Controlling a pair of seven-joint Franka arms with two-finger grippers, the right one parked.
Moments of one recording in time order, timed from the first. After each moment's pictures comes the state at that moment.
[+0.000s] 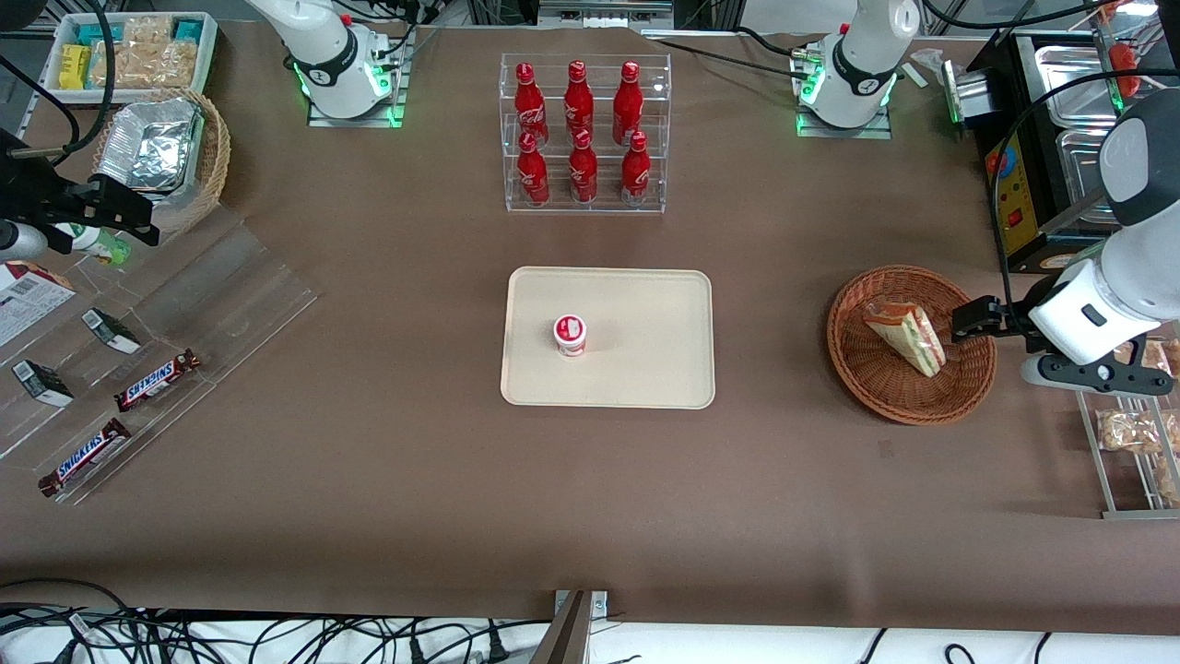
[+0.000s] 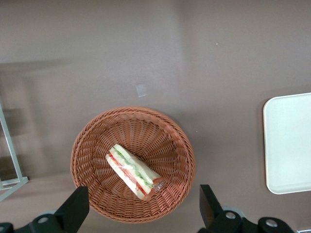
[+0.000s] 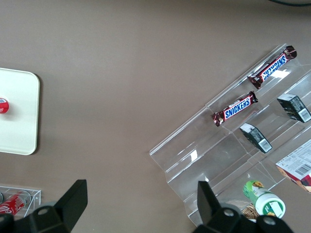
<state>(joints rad) 0.05 0.30 -0.09 -1.47 0.02 1.74 0.08</state>
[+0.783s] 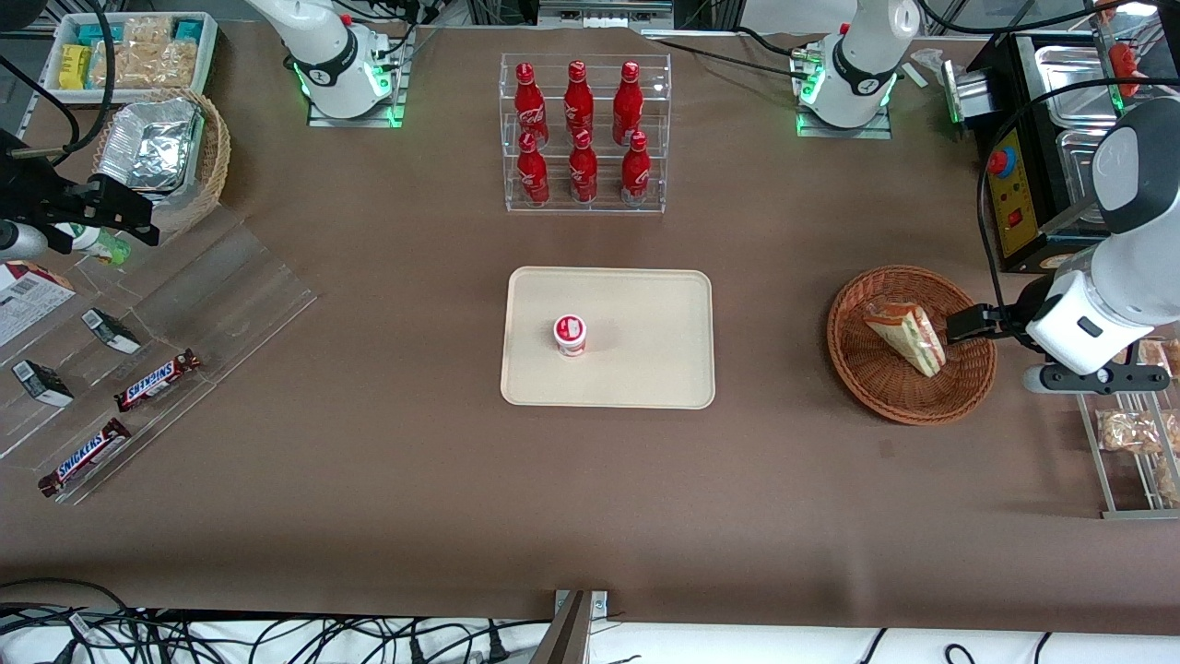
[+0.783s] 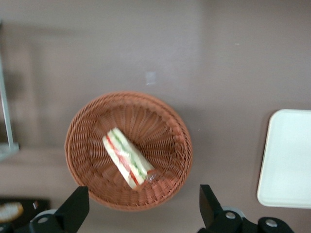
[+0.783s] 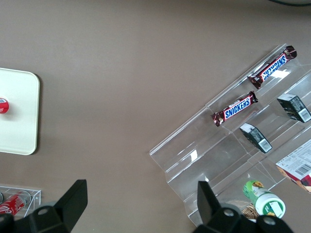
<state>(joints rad) 0.05 0.31 -0.07 -1.48 0.02 1.69 -0.15</state>
